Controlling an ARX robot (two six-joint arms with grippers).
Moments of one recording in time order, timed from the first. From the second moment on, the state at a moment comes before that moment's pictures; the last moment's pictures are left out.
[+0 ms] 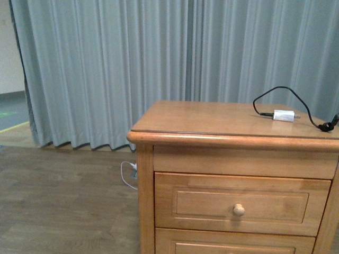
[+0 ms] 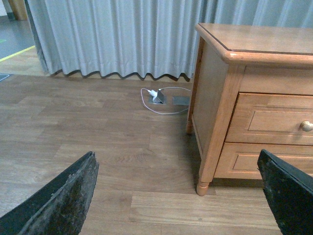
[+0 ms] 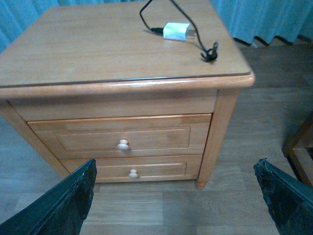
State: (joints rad) left arm 0.00 0.00 0.02 0.00 0.00 0.00; right arm 0.16 0.89 0.68 -0.07 0.20 0.12
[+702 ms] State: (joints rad) left arm 0.00 0.00 0.02 0.00 0.00 0.00; right arm 0.01 0.56 0.21 0.34 0.01 0.01
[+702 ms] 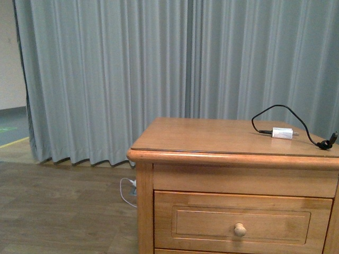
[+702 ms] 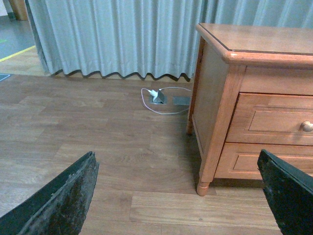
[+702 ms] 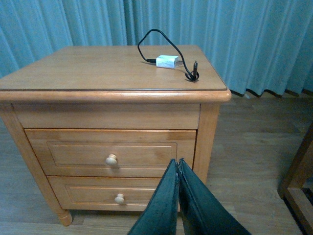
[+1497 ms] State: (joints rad) left arm 0.00 0.00 0.02 0.00 0.00 0.00; right arm 0.00 0.25 0.02 0.24 0.00 0.00
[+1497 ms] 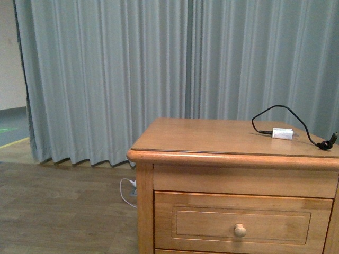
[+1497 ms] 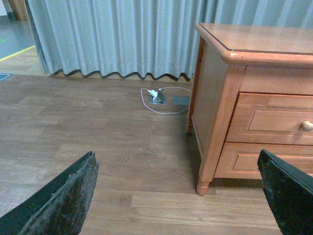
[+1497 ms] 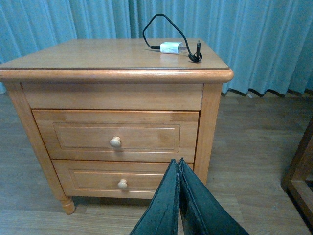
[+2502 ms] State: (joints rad) left arm 0.00 0.00 0.02 0.00 0.00 0.00; right arm 0.00 0.00 0.01 0.00 0.00 0.00
